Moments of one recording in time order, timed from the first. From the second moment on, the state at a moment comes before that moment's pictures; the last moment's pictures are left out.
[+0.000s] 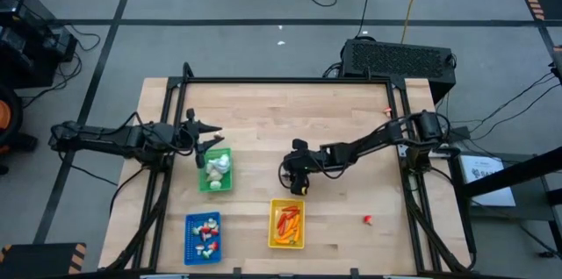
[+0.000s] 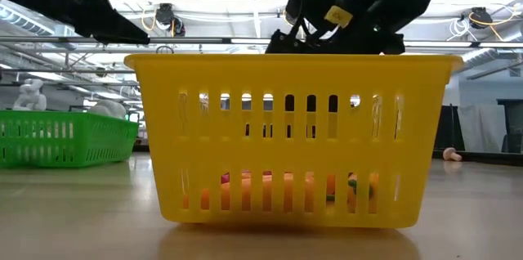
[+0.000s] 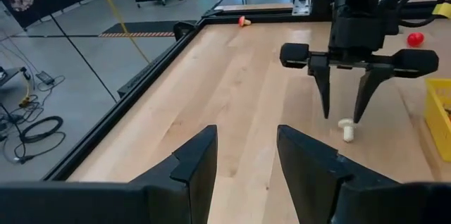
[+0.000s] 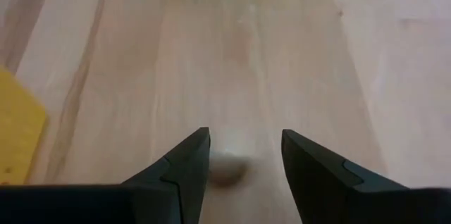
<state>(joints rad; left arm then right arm) -0.07 0.44 0.35 -0.23 -0.36 0.03 0.09 1.88 0.97 0.15 0.10 0.10</state>
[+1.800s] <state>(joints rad) -0.07 0.45 0.35 -0.23 -0.30 0.02 0.08 2.10 1.53 -0.59 0.10 0.43</state>
